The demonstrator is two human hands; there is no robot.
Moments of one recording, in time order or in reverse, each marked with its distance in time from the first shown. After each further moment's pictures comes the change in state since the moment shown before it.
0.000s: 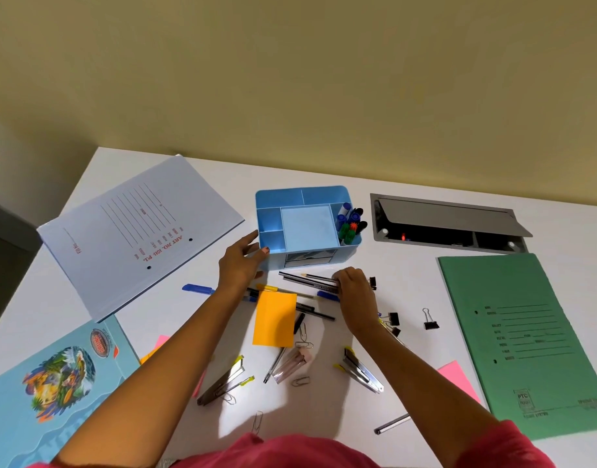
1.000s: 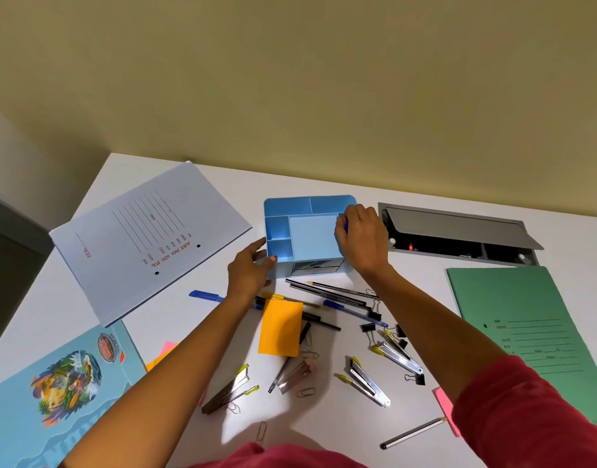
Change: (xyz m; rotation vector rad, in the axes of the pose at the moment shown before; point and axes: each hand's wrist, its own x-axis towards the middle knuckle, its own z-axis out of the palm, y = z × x) left_hand 0.003 0.000 0.002 0.025 0.022 0.023; right_hand 0.100 -0.035 -0.070 -0.201 0.488 -0.163
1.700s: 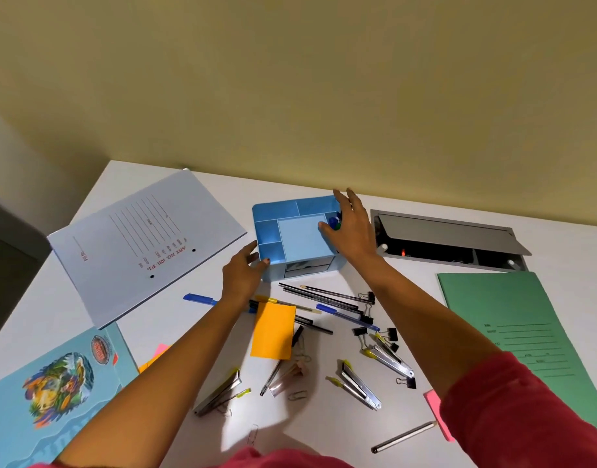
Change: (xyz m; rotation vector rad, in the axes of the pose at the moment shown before) left_hand -0.011 0.012 0.001 0.088 0.026 0.022; right_hand 0.021 0.001 -0.009 0.362 -0.351 0.258
